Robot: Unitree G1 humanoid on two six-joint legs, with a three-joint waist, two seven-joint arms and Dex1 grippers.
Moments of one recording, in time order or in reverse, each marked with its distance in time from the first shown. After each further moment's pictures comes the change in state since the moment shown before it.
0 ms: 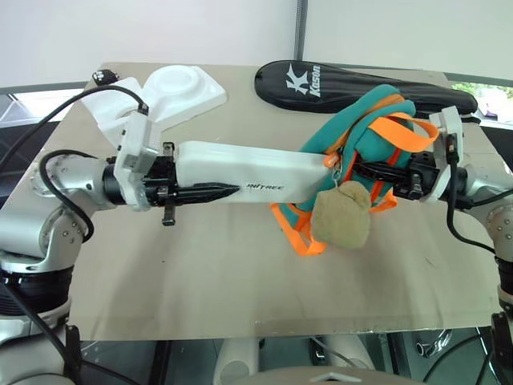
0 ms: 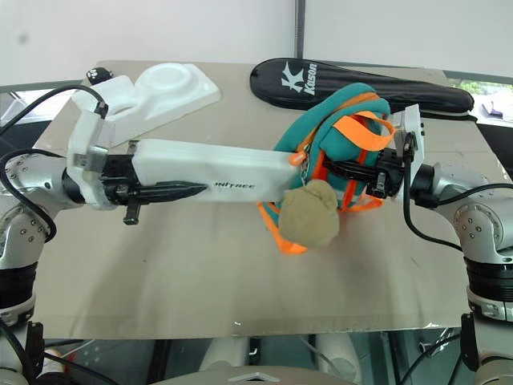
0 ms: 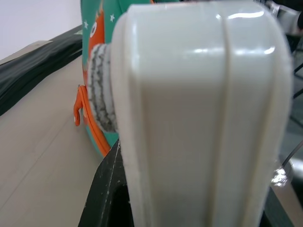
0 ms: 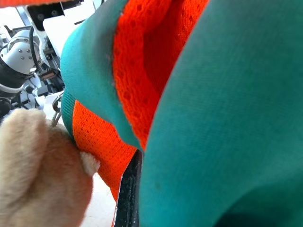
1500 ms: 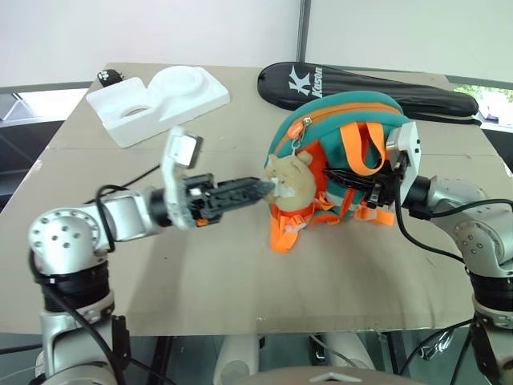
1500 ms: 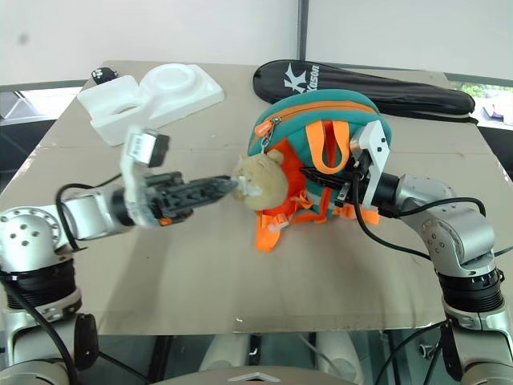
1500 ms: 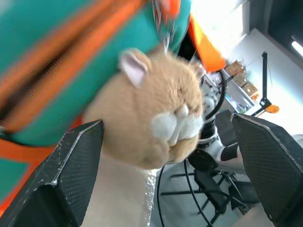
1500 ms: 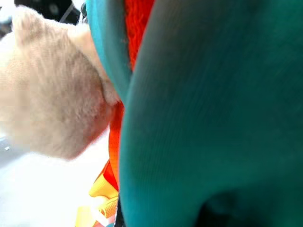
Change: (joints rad) left arm -0.046 -0.312 0.090 0.015 -0.900 0.788 0.913; right arm 0.036 0.109 0.119 -0.133 -0.147 -0.030 -0.219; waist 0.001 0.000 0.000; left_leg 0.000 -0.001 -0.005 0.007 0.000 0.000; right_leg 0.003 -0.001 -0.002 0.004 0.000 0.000
